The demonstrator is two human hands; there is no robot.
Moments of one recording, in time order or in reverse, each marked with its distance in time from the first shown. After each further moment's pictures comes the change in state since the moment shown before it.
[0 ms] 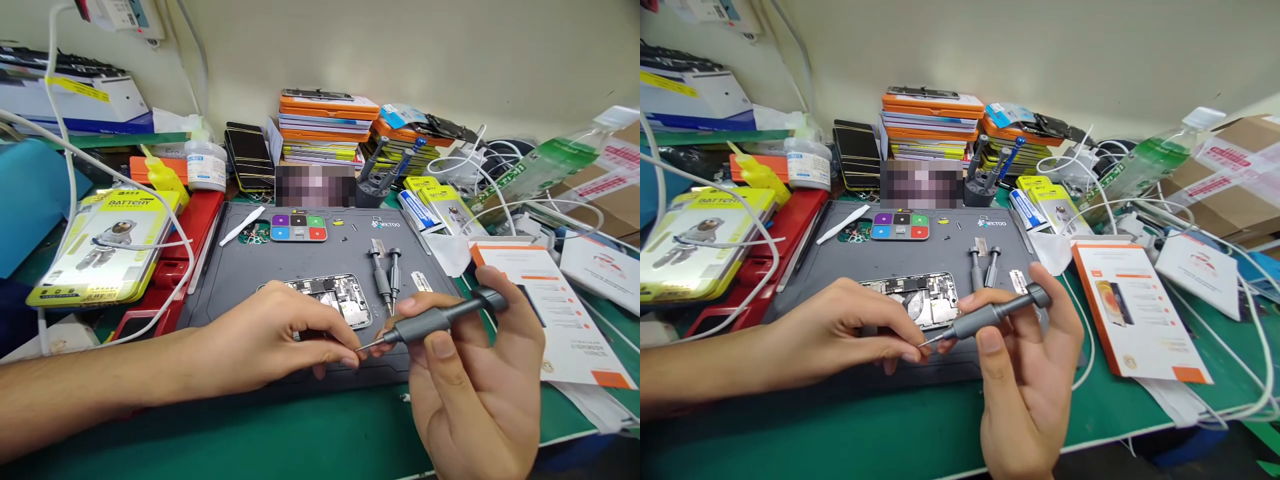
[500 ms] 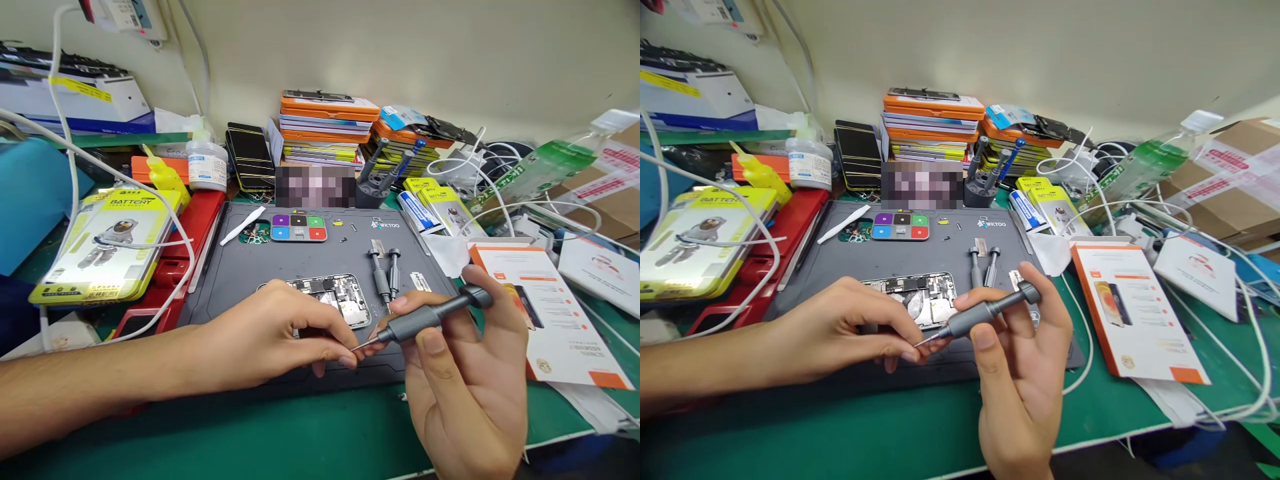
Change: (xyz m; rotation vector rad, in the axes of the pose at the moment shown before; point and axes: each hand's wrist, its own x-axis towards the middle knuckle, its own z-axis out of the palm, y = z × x) left_hand 0.001 -0.001 -0.001 -0.017 -0.013 -0.037; right_hand 0.000 -0.002 -0.001 -0.009 -0.014 0.063
